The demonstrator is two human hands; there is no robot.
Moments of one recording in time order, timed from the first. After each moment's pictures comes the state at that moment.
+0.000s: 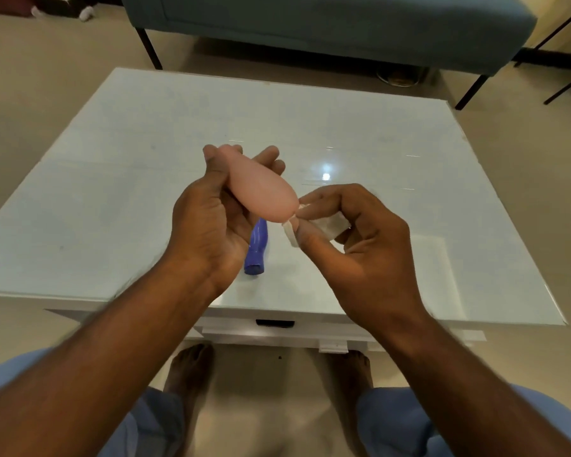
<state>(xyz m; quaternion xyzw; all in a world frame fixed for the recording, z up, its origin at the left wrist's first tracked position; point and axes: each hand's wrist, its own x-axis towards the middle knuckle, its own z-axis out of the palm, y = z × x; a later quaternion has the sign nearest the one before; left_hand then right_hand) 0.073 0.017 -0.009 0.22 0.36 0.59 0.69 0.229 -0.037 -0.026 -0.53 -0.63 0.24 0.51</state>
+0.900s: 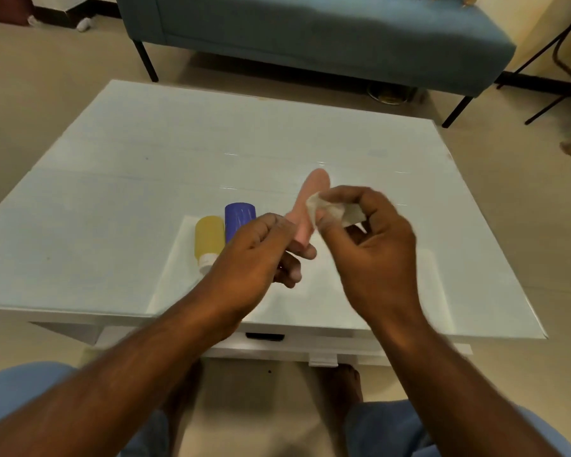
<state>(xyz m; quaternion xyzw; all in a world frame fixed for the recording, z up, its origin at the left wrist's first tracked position) 0.093 -0.003 -0.029 0.53 0.49 0.36 0.59 0.245 -0.025 -0.024 -0.59 -0.56 0.22 0.54</state>
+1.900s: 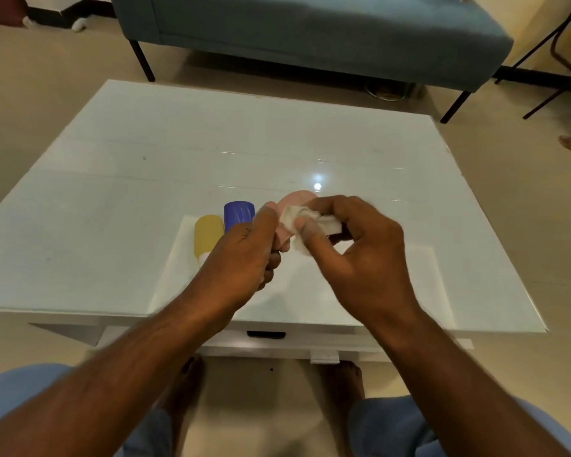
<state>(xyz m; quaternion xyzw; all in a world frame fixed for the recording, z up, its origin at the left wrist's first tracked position) 0.091 0.003 -0.026 0.45 0.57 0.33 0.61 0.243 -0.026 -0.028 -0.58 -0.65 0.15 0.47</state>
